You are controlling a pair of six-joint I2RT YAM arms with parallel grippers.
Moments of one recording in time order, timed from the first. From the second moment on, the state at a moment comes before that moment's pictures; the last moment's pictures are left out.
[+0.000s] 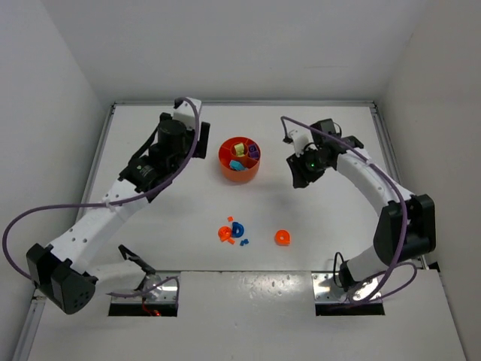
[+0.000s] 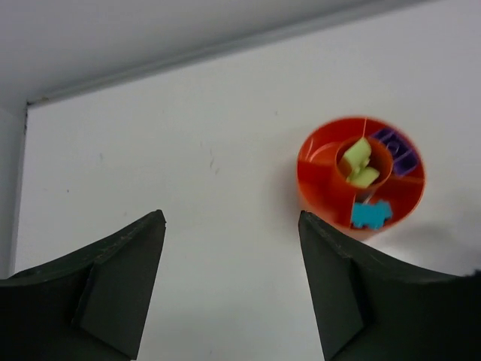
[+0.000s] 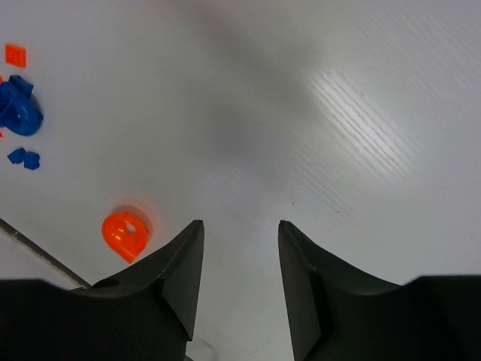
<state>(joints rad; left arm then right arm) -0.57 1.17 1.19 -0.26 -0.45 0.00 0.22 1.53 1.17 -0.77 -0.32 -0.34</state>
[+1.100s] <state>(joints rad) 0.08 1.08 1.01 -0.55 0.32 0.05 0.90 1.68 1.18 -0.76 -0.21 -0.51</state>
